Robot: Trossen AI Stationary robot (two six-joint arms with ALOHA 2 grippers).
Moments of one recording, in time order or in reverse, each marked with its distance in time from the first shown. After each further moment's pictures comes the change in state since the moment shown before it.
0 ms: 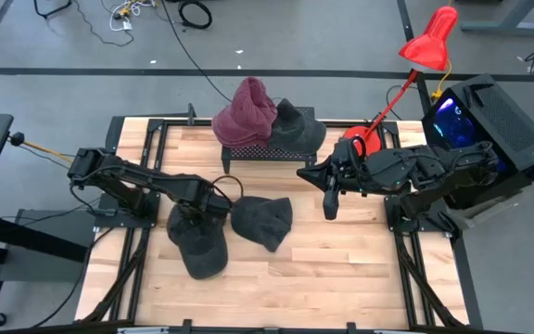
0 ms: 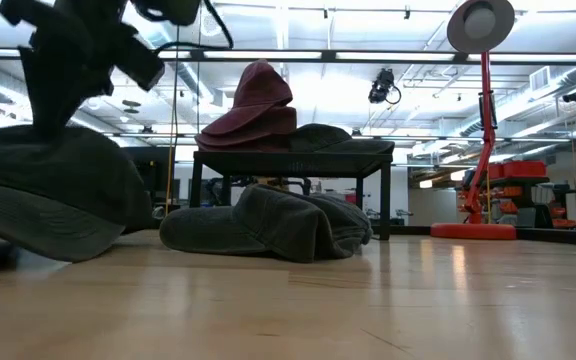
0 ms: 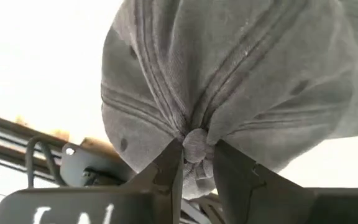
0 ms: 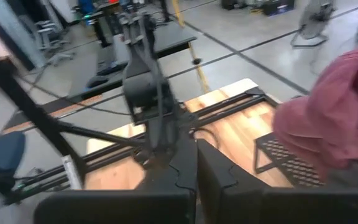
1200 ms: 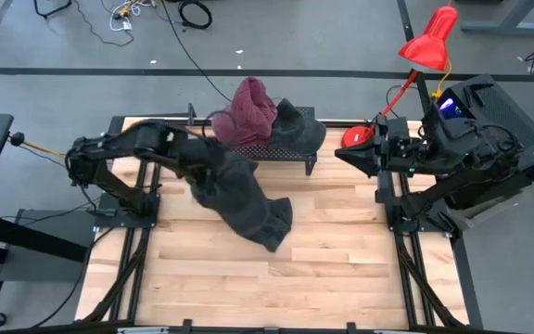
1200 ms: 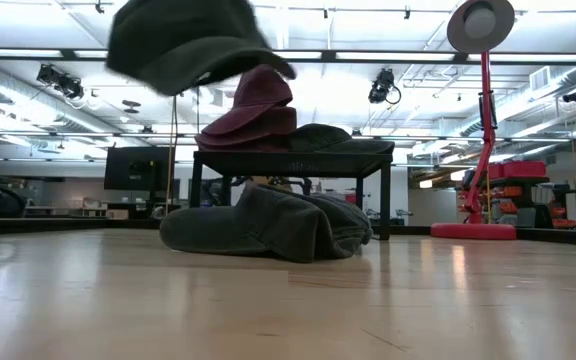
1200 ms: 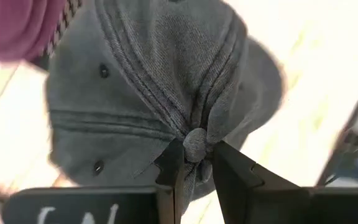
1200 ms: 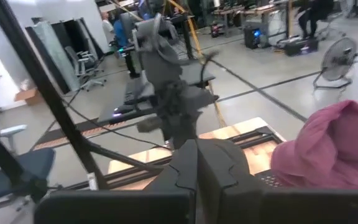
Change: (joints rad) left arm 0.130 -0.001 0.764 -0.162 -0.134 0.016; right arm 0.000 -0.206 0.000 -0.003 -0.063 -0.137
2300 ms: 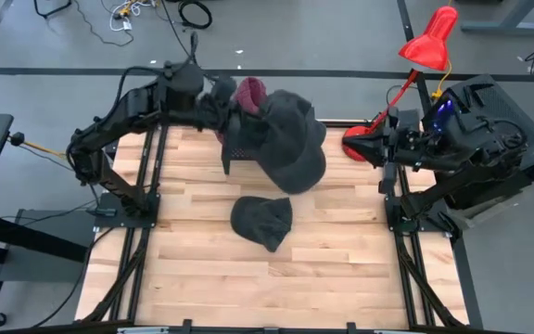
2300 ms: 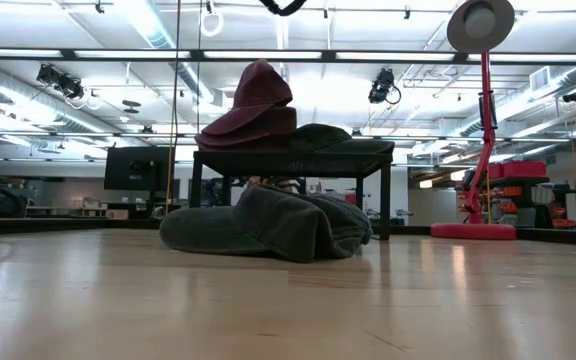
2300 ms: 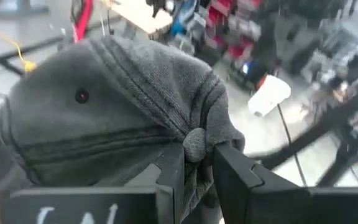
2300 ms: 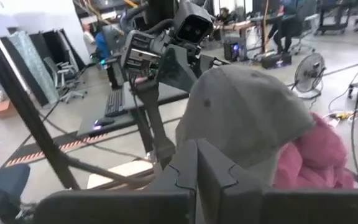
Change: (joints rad) left arm 0.238 0.033 0.180 0.770 0.211 0.052; right arm 0.000 -0.032 0.000 0.003 0.092 -0.035
